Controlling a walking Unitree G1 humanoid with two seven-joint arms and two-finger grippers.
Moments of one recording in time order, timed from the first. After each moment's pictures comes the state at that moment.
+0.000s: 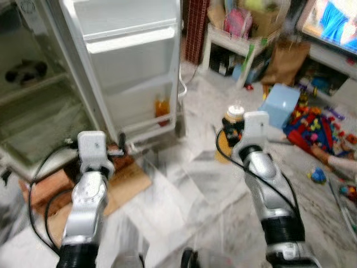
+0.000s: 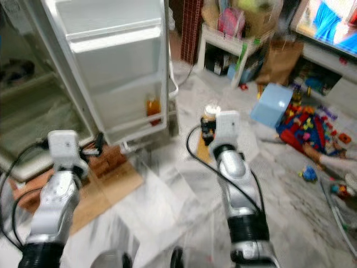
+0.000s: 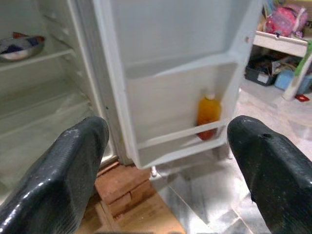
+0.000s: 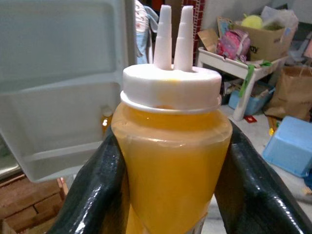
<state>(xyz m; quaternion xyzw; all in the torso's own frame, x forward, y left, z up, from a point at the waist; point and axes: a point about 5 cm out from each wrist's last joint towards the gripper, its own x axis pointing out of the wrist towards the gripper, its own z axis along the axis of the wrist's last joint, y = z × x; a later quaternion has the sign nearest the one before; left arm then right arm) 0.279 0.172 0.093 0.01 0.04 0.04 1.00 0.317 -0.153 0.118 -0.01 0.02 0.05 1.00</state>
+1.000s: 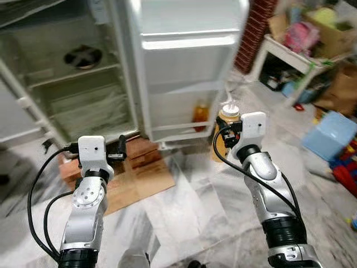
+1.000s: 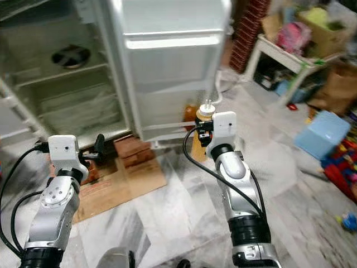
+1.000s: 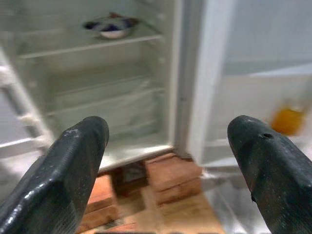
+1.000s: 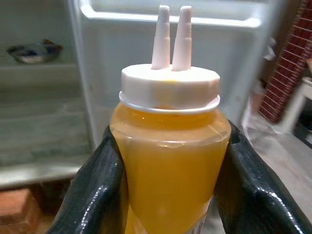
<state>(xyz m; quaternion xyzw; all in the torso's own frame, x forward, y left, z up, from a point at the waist) 0.271 0.185 0.092 0.02 0.05 0.04 1.00 0.317 -0.136 0.125 -0.01 -0.01 0.11 0.99</state>
